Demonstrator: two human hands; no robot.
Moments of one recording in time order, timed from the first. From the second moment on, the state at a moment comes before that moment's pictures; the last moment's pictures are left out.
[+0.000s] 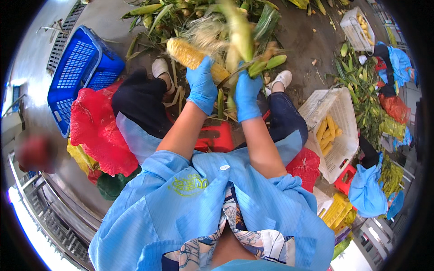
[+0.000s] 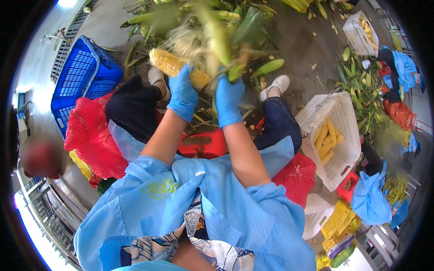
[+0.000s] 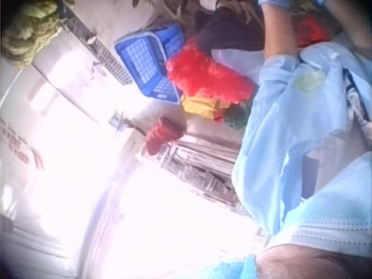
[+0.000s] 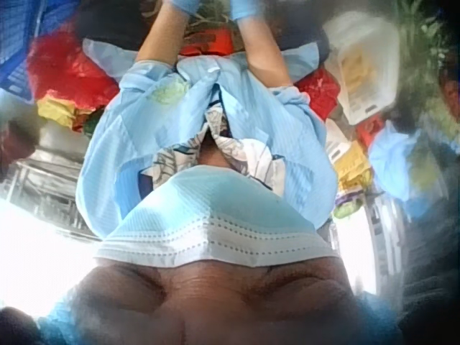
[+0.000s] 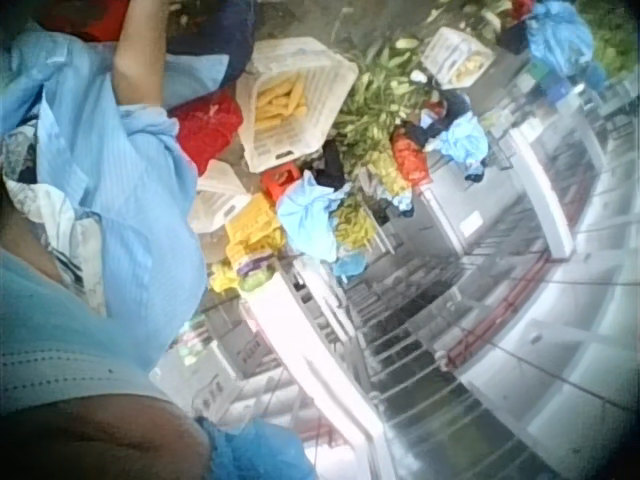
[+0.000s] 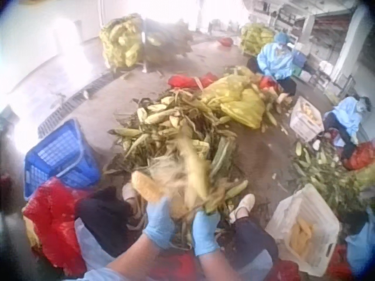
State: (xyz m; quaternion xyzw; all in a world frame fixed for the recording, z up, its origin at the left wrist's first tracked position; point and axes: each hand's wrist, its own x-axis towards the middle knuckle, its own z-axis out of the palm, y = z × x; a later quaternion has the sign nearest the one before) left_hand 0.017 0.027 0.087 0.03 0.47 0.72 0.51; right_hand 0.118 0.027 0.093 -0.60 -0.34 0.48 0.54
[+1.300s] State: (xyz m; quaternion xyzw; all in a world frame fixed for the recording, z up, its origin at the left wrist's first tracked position) left_hand -0.041 0.043 0.108 0.05 0.49 0.59 0.64; right_hand 0.114 0.023 0.108 -0.46 -0.82 0.28 0.19
